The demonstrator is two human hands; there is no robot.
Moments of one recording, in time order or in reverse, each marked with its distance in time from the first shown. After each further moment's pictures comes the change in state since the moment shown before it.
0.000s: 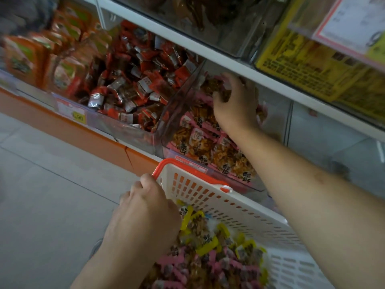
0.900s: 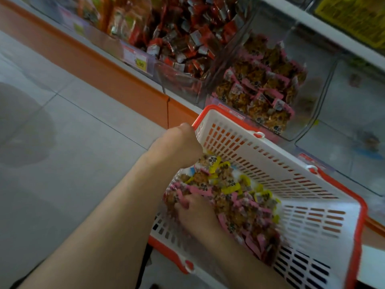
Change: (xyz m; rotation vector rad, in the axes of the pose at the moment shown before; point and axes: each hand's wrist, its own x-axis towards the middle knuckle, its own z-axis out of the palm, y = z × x) left_hand -0.016 -0.033 -0.023 -0.018 -0.134 0.013; right_hand -0.354 -0.022 0.047 0.056 -1.022 0.265
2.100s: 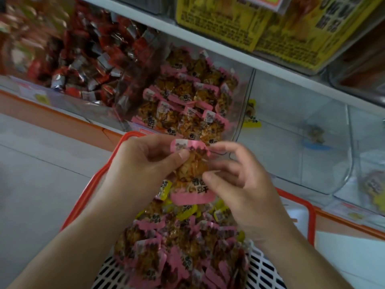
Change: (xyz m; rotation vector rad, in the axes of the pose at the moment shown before) left_hand -0.010 0.084 0.044 -0.853 0.055 0.358; right_hand -0.073 0.047 -0.225 0.737 0.393 -0.258
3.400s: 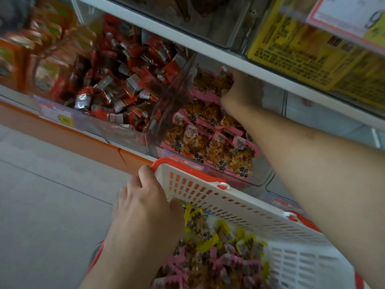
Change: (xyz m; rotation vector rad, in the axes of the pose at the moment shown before) left_hand 0.012 -0.018 -0.049 0.786 0.140 -0.186; right_hand 0.277 -0.060 0.030 -0.851 0.535 -0.082
